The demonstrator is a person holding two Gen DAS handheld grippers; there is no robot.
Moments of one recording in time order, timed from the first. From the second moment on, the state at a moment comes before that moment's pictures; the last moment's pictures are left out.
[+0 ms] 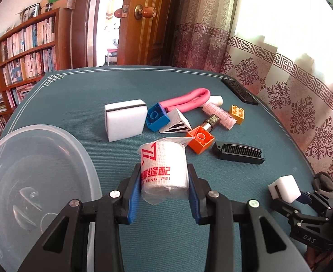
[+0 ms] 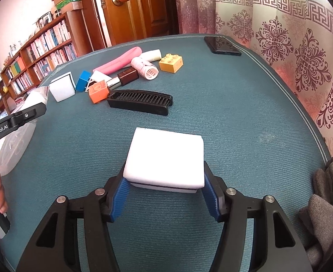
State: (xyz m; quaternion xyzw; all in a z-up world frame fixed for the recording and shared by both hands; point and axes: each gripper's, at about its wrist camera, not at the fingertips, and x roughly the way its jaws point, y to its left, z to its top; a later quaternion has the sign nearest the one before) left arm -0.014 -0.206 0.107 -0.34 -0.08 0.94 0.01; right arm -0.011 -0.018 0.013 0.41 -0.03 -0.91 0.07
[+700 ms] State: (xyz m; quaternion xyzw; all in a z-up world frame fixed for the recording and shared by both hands) left arm 0.049 -0.316 0.105 -0.33 -0.09 0.93 -0.15; right arm -0.010 -0.159 0.042 0.39 0.01 -0.90 0.21
